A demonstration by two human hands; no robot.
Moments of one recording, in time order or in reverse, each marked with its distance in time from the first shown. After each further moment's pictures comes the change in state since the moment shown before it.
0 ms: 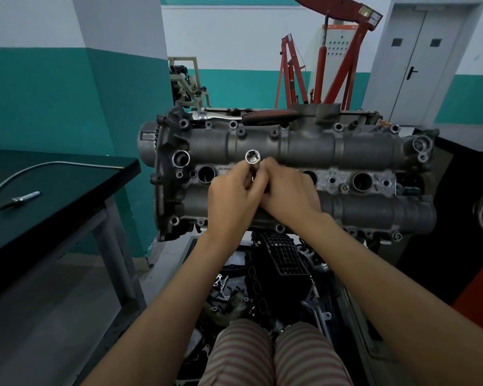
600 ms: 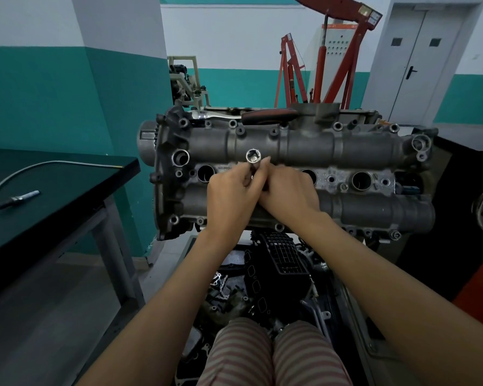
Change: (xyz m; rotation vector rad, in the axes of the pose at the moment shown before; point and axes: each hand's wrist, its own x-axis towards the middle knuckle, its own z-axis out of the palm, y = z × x) left_hand 0.003 0.001 0.000 0.006 0.023 0.019; right_hand -0.001 -0.002 0.001 -0.064 0.022 -0.032
